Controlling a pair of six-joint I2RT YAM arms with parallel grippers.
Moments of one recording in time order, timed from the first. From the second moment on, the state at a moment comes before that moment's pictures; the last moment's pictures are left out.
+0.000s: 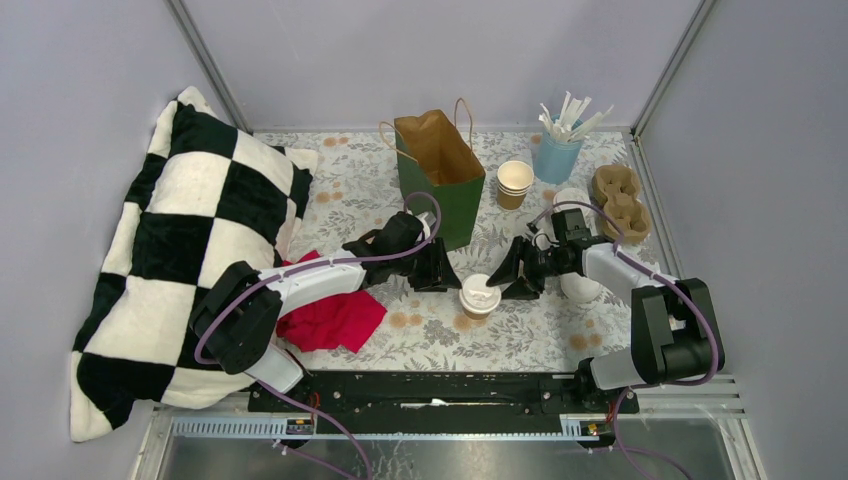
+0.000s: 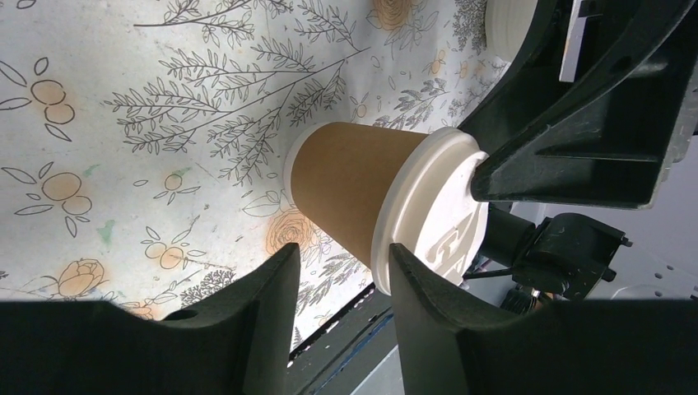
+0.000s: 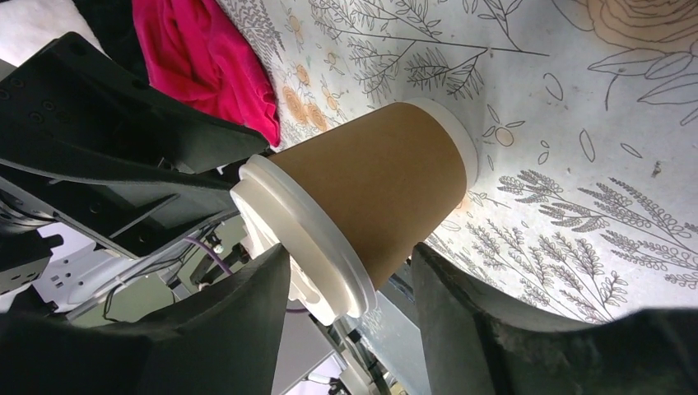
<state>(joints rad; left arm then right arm) -0.77 1.53 0.88 -0.12 0.37 -0.90 0.18 1.43 0.70 -0.45 -0.85 0.62</state>
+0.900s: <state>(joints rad) -0.75 1.54 0.94 -0.15 0.39 -0.94 0.18 1.47 0.80 -0.54 -0.86 0.51</state>
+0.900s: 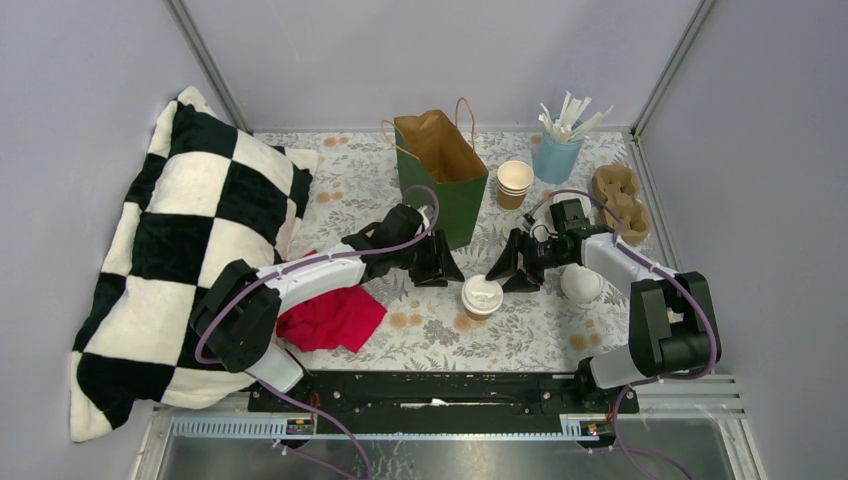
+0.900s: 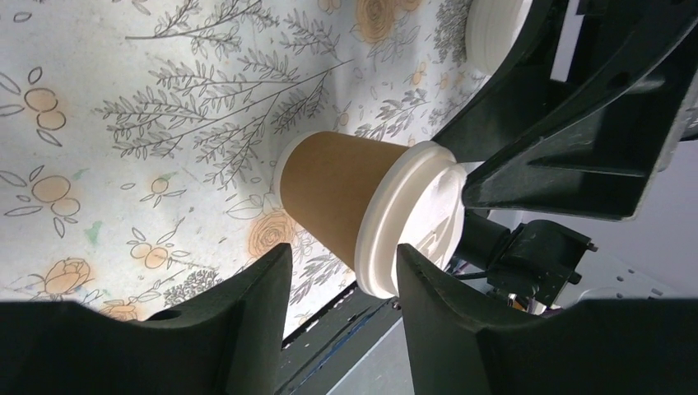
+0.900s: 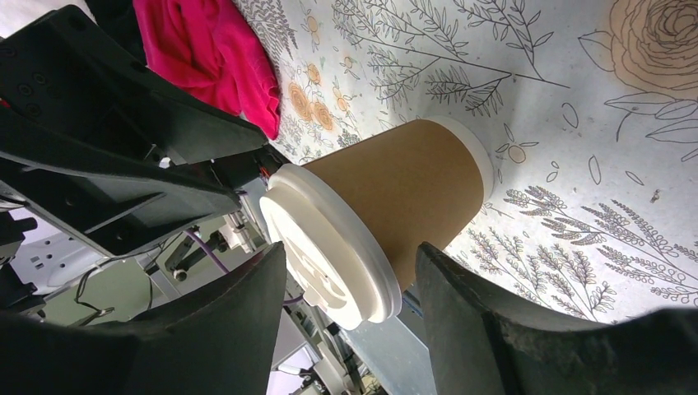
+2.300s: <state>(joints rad) -0.84 1.56 0.95 -0.20 0.31 -0.78 0.18 1.42 0.72 -0.52 -0.79 0.56</state>
